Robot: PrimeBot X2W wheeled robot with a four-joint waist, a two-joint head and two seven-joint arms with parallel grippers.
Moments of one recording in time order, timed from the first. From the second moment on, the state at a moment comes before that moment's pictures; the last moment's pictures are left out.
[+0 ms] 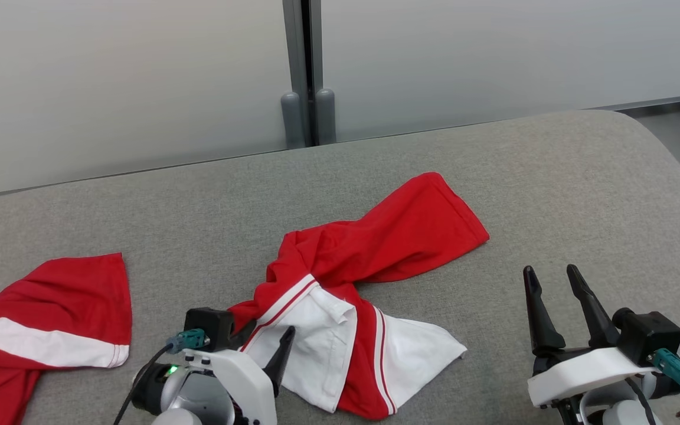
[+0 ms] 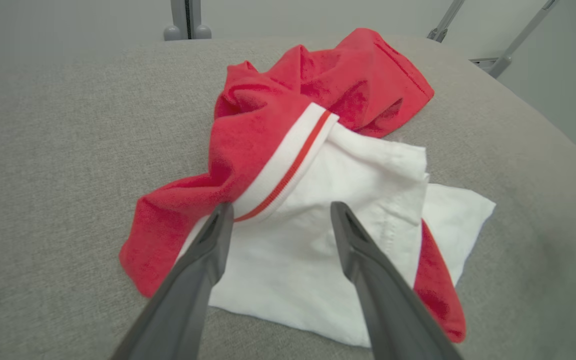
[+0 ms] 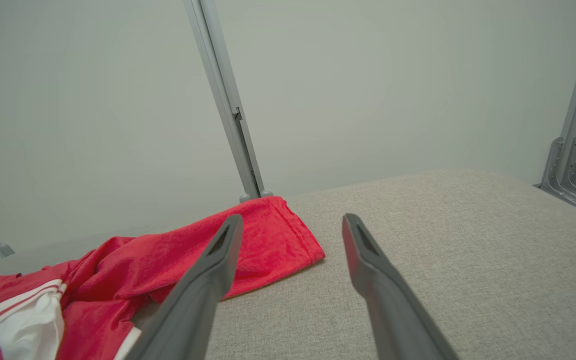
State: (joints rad) left arm -0.13 0.08 -0.33 0.30 -0.39 -0.07 0.22; right arm -0.12 -0.07 0.15 0.28 0.33 0.13 -0.26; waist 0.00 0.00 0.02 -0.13
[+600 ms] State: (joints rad) left arm -0.24 0.16 -0.29 0.33 -0.38 -0.04 0.19; right arm -0.14 -0.06 0.13 0.28 0.33 0.13 -0.26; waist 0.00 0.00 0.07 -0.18
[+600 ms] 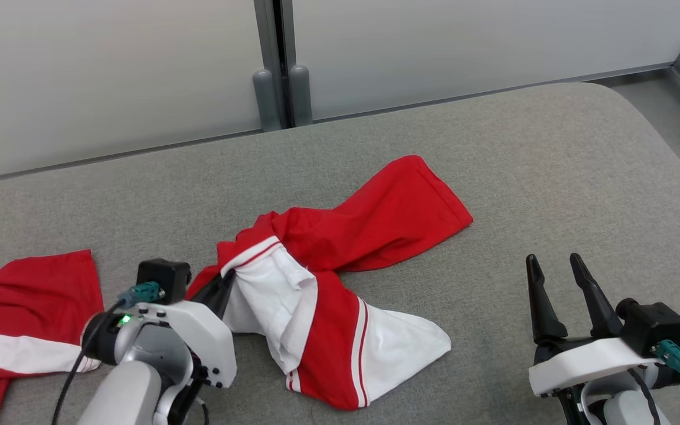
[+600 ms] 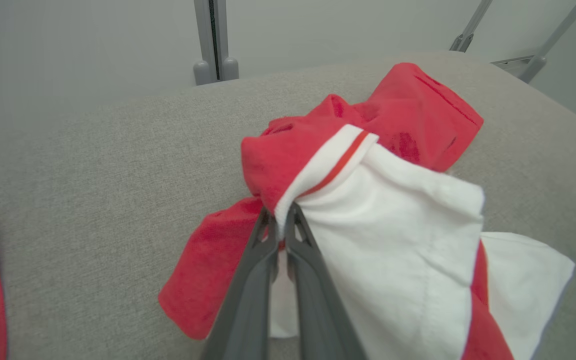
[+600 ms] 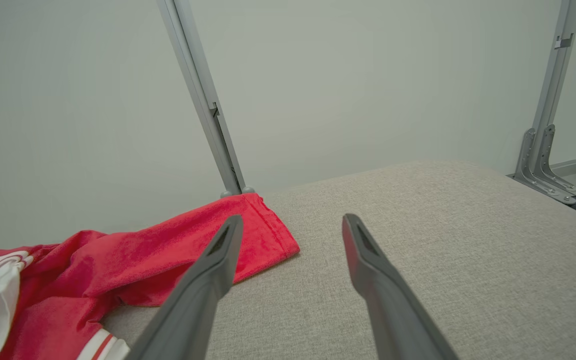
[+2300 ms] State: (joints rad) left arm -0.52 0.47 -0.53 0.46 -0.72 -0.01 -0.18; right arm -0.18 -0.05 0.15 0.33 0.33 0.13 -0.26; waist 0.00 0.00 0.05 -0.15
